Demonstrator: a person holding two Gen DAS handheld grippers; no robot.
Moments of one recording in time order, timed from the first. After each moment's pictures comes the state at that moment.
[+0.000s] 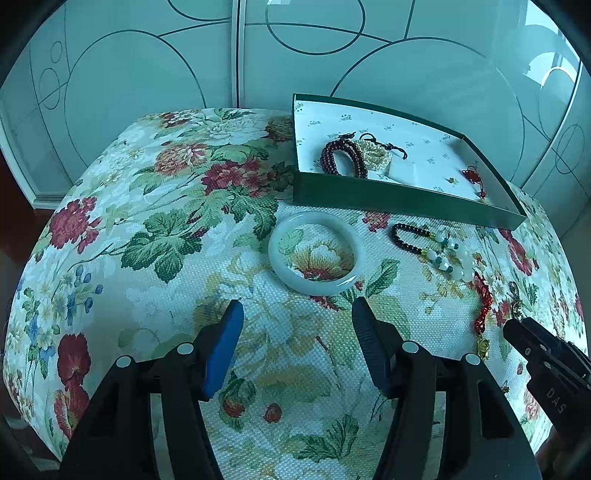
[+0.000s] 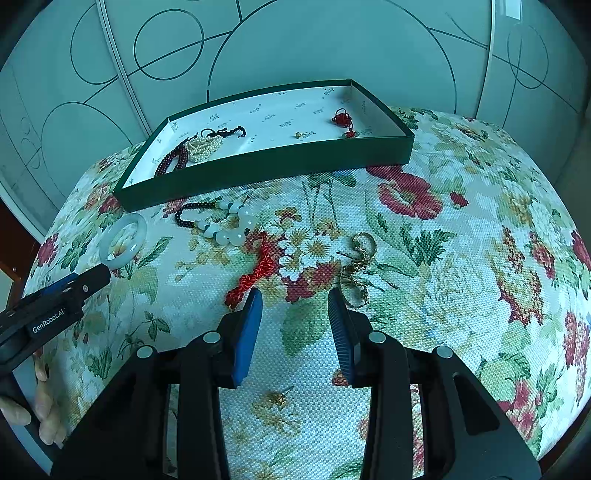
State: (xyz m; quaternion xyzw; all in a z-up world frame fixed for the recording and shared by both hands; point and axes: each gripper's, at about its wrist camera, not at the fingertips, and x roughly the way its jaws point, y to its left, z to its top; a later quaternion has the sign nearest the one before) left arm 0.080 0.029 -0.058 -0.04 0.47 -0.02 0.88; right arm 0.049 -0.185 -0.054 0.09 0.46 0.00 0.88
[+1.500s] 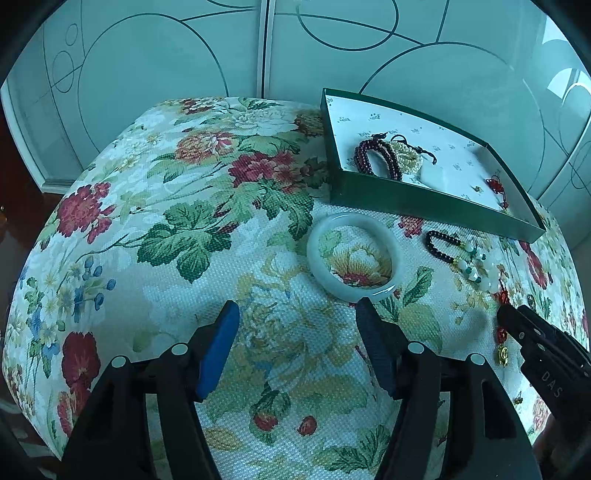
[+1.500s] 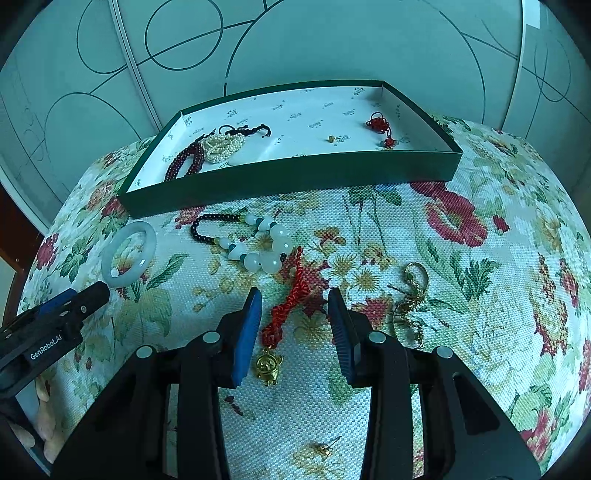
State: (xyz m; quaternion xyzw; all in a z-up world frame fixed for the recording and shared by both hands) left arm 0.090 0.050 -0.065 -0.06 0.48 0.01 0.88; right arm 0.083 -0.159 -0.061 0.07 0.46 0.02 0.88
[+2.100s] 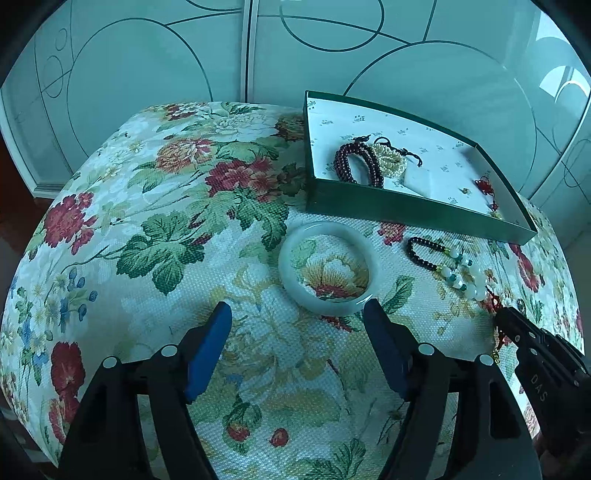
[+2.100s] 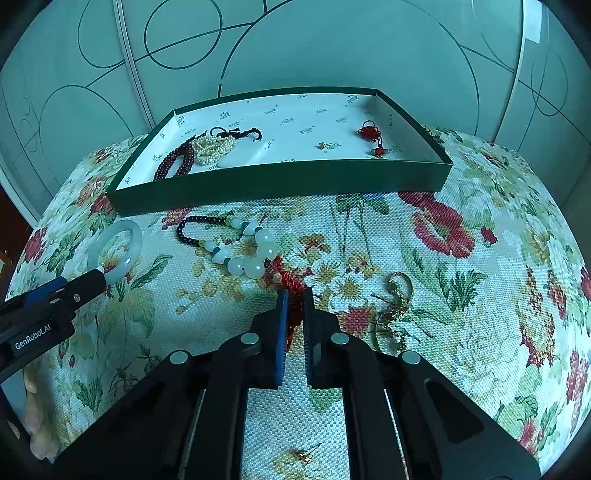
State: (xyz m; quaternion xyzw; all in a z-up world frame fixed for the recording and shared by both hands) left arm 0.100 0.035 -0.060 -0.07 0.47 -0.01 0.88; right arm 0.084 -0.163 -0.061 0.05 0.45 0.01 0.89
